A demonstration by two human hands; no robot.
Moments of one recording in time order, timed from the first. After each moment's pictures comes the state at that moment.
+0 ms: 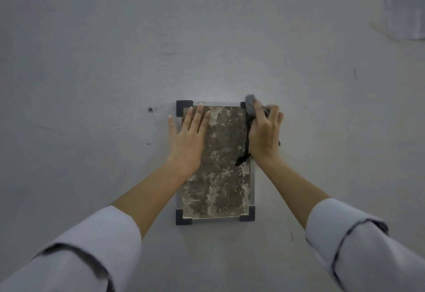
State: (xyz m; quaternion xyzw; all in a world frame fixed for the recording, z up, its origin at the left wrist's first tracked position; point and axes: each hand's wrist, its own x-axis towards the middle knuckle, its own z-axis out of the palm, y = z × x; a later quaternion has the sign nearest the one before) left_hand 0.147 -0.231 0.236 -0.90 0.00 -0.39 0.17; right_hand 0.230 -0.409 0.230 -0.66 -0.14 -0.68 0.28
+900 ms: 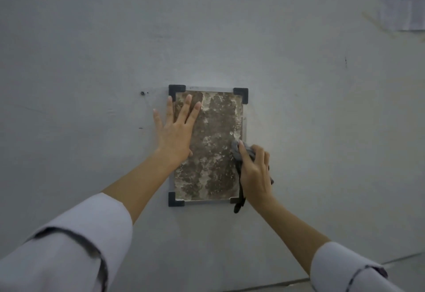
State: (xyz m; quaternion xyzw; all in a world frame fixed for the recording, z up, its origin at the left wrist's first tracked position) left_hand 0.144 -0.222 0.222 -0.92 -0.01 -0.37 0.12; right_hand 0.209 -0.418 0.098 -0.72 -0.20 -0.64 0.19
